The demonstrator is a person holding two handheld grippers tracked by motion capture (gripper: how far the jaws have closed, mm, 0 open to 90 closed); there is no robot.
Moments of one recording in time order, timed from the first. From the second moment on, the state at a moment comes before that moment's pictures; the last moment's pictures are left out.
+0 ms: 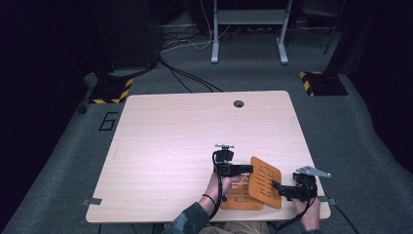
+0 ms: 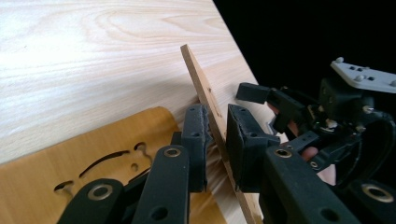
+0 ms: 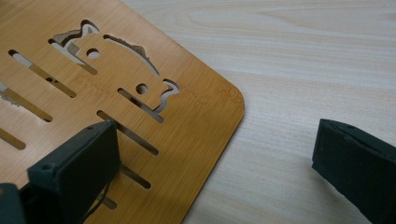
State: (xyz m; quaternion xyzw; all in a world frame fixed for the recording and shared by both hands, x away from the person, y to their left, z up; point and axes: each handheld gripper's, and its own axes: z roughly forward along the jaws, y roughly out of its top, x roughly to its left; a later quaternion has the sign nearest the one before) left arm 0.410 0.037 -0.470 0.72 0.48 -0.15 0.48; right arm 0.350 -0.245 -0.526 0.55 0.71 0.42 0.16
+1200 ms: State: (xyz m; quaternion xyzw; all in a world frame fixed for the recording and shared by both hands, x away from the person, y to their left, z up) left arm 0.418 0.029 -0.426 0.71 0.45 -0.14 0.53; right arm 0.326 -0.281 -0.514 0.54 0.66 0.48 0.22
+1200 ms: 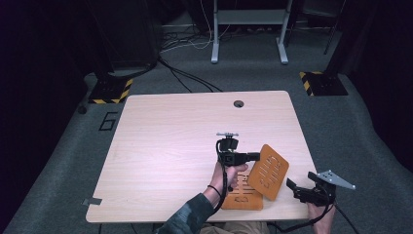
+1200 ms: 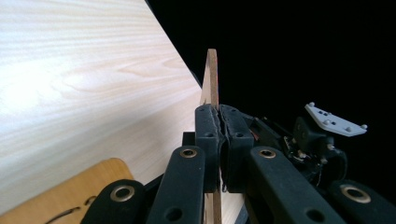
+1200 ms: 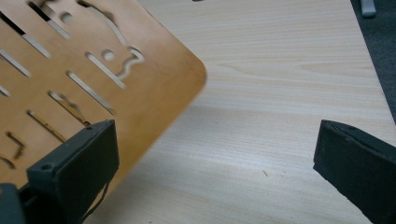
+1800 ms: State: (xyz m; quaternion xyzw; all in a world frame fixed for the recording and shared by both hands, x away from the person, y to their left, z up) left arm 0.431 0.073 -0.404 0.68 0.47 -0.11 0.55; right arm 0.359 -0.265 -0.522 0.55 0.71 0.38 0.23
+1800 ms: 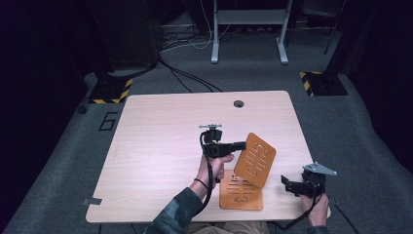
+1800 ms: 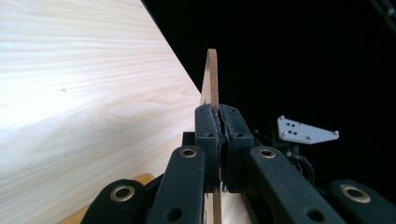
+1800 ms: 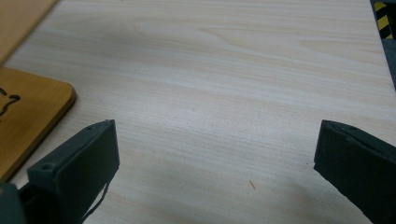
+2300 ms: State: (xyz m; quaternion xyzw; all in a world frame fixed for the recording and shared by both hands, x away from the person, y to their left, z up) left arm 0.440 0.114 -0.394 0.67 0.49 -0.07 0.56; right arm 0.369 -0.256 -0.529 0.56 0.73 0.31 0.24
